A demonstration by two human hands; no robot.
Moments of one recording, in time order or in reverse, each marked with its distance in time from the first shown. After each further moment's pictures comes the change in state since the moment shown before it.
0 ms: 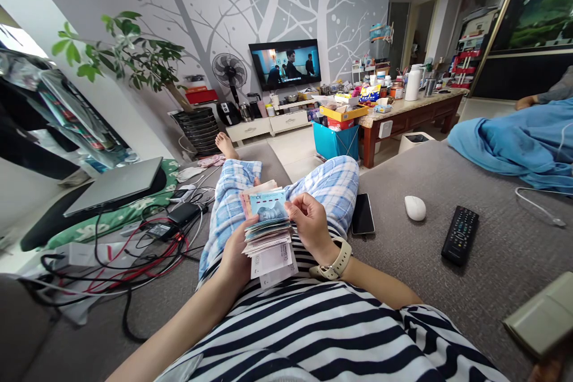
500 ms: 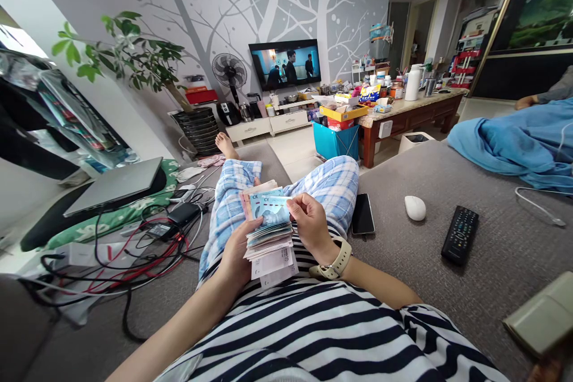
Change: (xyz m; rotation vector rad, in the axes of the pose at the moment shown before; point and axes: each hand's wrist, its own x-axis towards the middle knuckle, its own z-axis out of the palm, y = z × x) left_hand -0.001 0.002 -0.002 0.101 0.014 0.030; right_hand 0.002 0.001 -0.001 -0.067 0.017 0.006
